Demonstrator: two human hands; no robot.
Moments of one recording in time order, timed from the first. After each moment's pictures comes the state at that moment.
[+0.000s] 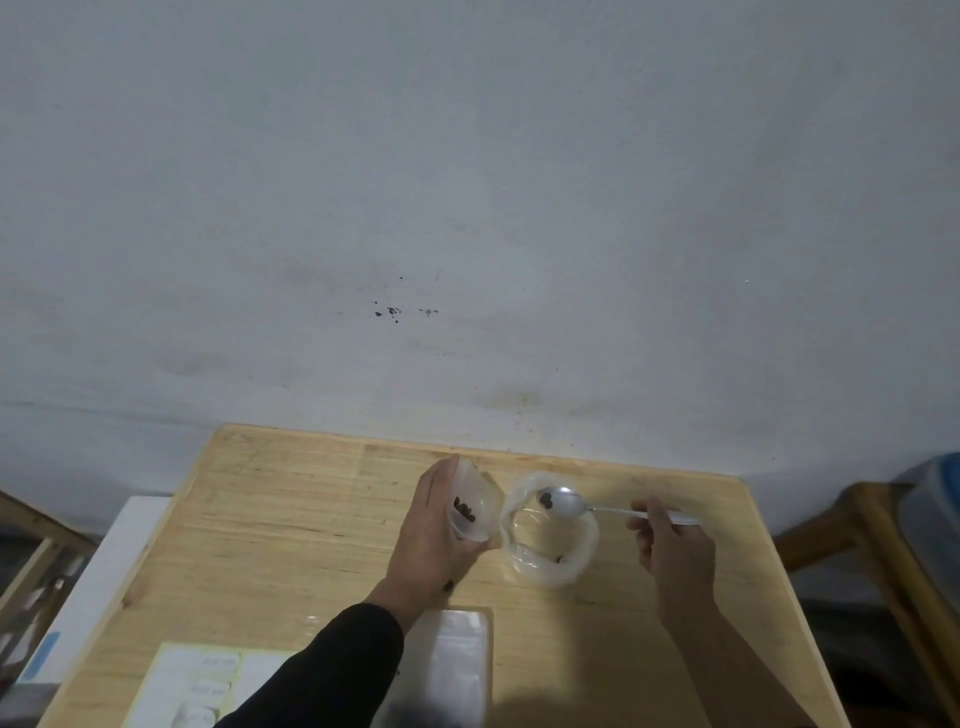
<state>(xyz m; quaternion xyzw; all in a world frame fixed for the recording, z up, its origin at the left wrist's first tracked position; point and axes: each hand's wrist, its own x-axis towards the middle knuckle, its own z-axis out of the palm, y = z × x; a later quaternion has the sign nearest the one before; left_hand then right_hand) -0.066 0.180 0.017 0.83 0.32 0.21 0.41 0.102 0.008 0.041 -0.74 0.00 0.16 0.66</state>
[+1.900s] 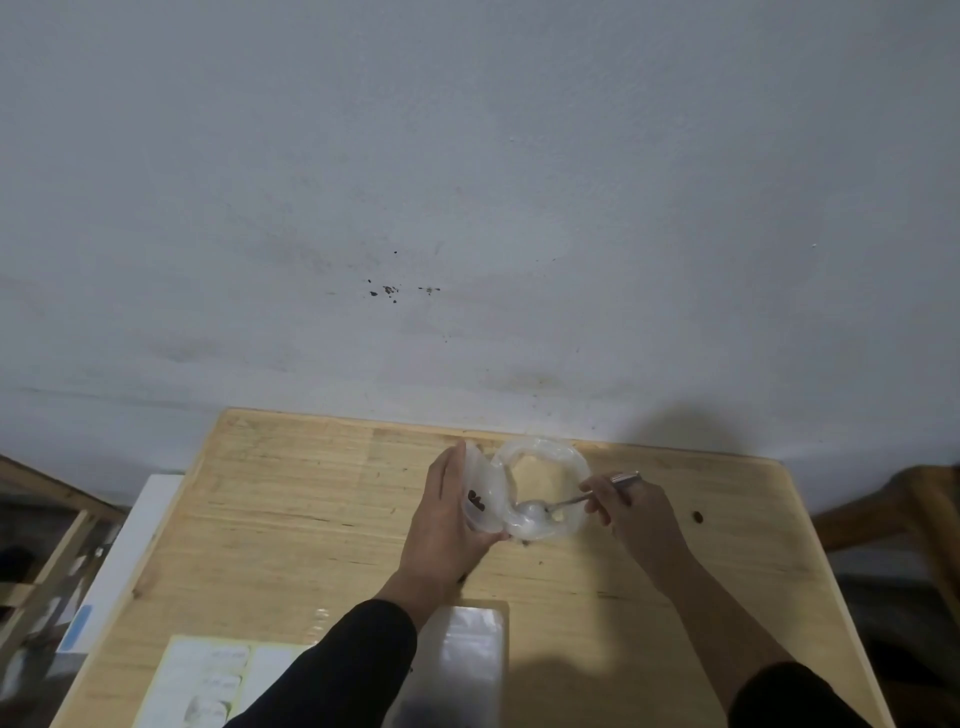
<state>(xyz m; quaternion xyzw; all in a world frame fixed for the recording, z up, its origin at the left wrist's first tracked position) -0.056 0.187 0.000 0.84 0.36 0.12 0.38 0.113 0.050 0.017 -0.81 -0.22 0.27 0.48</state>
